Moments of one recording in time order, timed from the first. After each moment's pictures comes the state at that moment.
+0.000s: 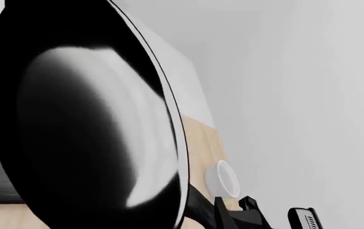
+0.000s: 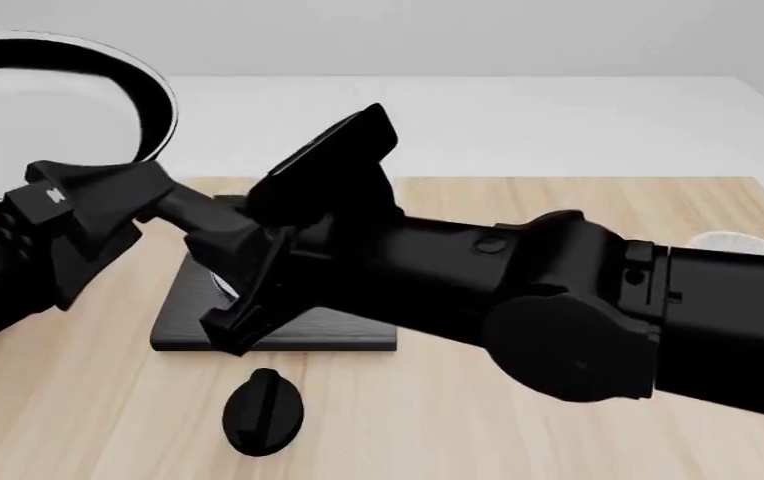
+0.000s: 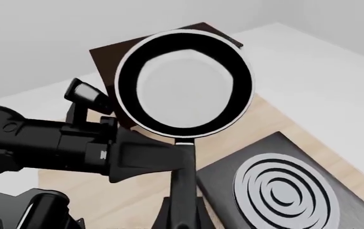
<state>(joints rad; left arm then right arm) -0.51 0.66 -0.60 0.19 -0.88 1.10 1.43 -1.08 -0.04 0.00</state>
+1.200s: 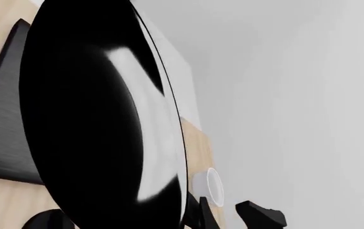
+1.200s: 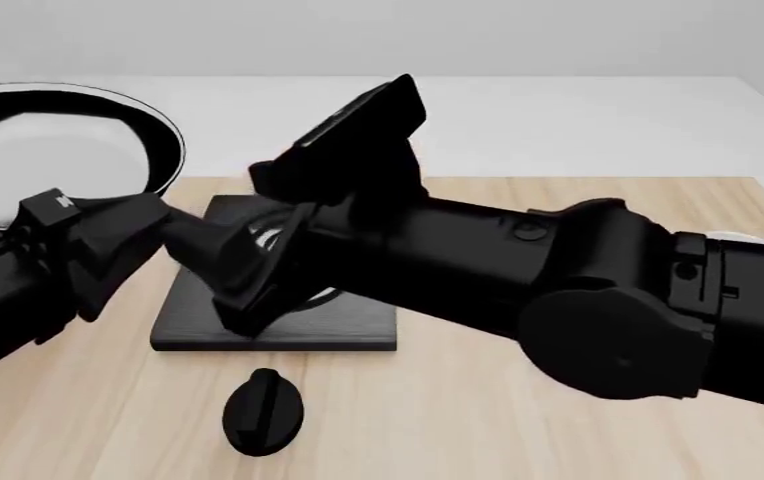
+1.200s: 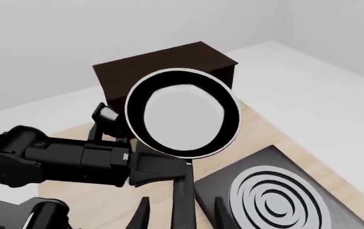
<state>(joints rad) -0.47 0.68 -0.53 0.11 -0.93 1.09 1.38 -1.07 -0.07 0.00</state>
